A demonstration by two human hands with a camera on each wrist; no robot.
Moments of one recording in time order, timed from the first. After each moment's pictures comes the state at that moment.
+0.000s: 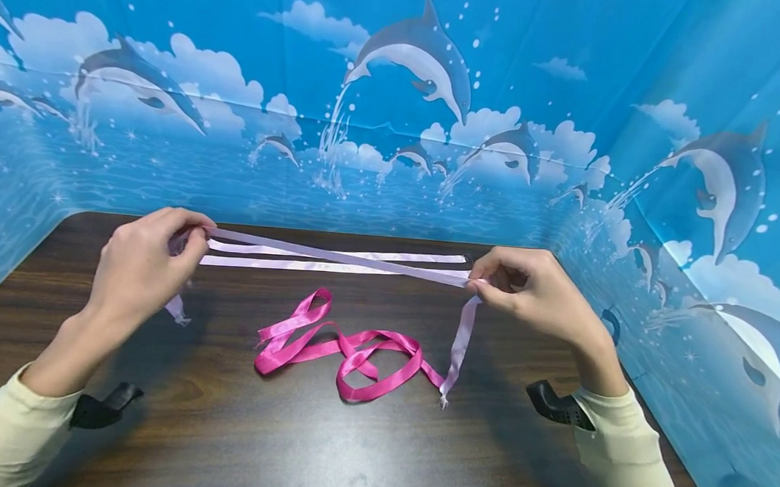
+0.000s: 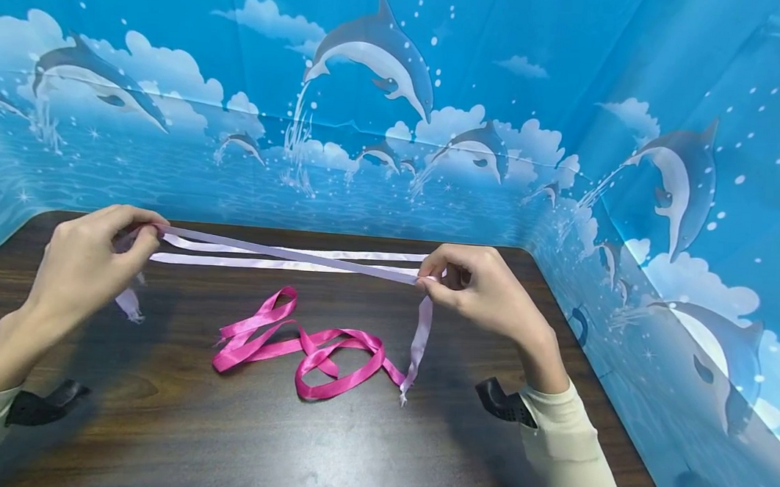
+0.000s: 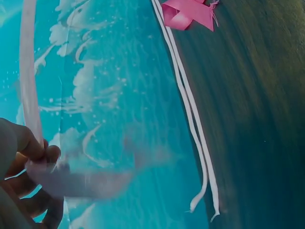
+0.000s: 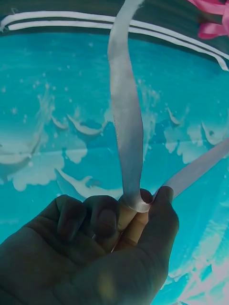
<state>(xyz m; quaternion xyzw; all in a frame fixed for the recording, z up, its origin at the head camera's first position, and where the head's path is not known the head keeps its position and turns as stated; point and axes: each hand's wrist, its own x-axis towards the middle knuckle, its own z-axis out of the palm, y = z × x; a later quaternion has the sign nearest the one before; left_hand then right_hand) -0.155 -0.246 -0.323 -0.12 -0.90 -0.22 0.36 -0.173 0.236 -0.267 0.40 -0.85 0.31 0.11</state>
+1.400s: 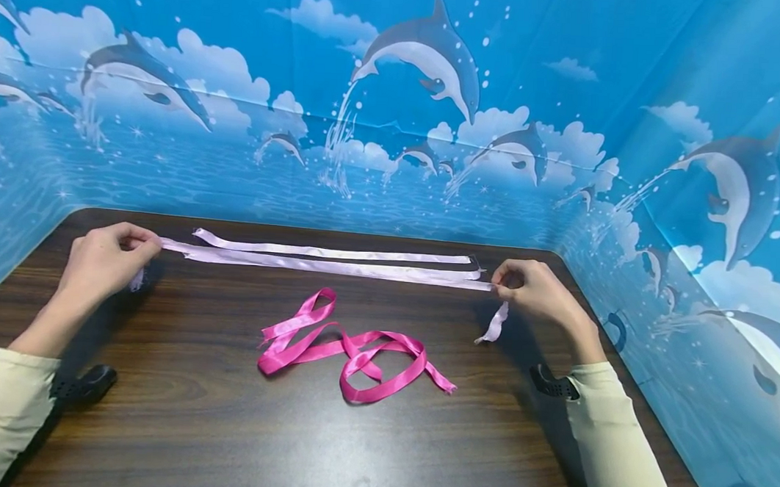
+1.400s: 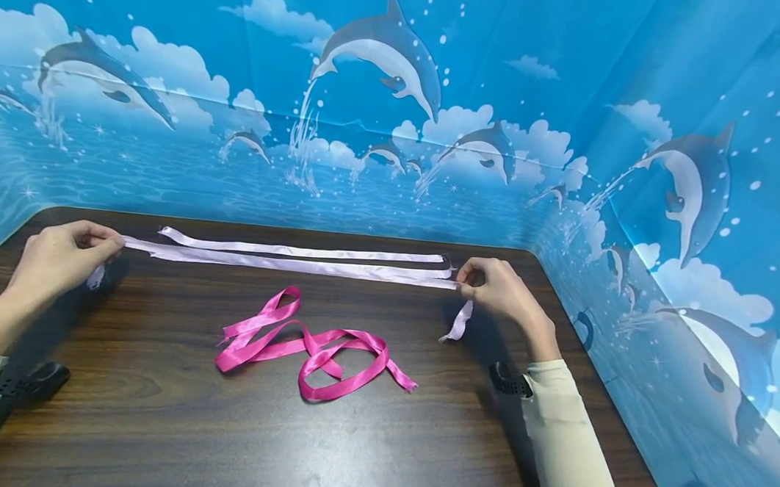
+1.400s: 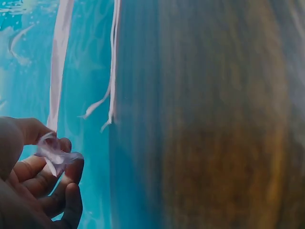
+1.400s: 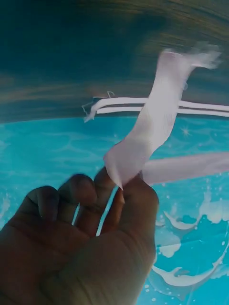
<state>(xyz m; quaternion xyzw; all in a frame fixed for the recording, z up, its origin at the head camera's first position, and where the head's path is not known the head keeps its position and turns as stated) -0.194 -0.354 -0.388 0.06 -0.94 -0.29 0.15 -0.256 0.289 -0.346 0.21 -0.94 0.26 -0.02</state>
